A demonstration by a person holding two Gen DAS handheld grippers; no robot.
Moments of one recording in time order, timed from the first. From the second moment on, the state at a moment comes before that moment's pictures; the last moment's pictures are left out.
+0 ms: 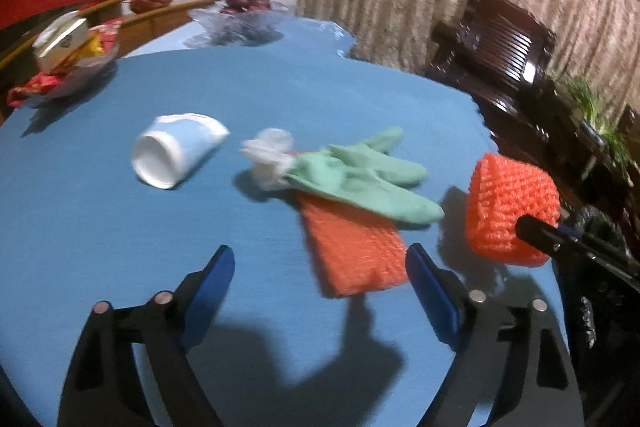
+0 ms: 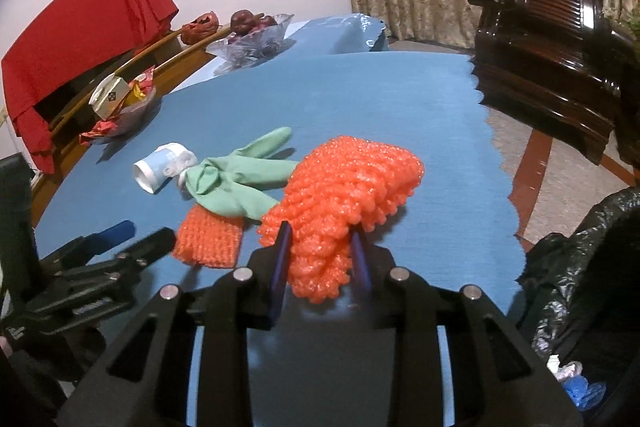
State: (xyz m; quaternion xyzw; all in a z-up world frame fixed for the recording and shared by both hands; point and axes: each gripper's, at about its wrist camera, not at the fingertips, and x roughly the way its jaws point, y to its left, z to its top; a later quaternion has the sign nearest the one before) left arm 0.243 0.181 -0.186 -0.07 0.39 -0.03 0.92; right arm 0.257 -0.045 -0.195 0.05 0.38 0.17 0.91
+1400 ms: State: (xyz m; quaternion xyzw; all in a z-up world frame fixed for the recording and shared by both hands) left arm 0.185 0.124 -0.116 -0.06 0.33 -0.12 0.93; right arm 0.195 -0.087 -0.142 0.04 0.34 0.16 0.93
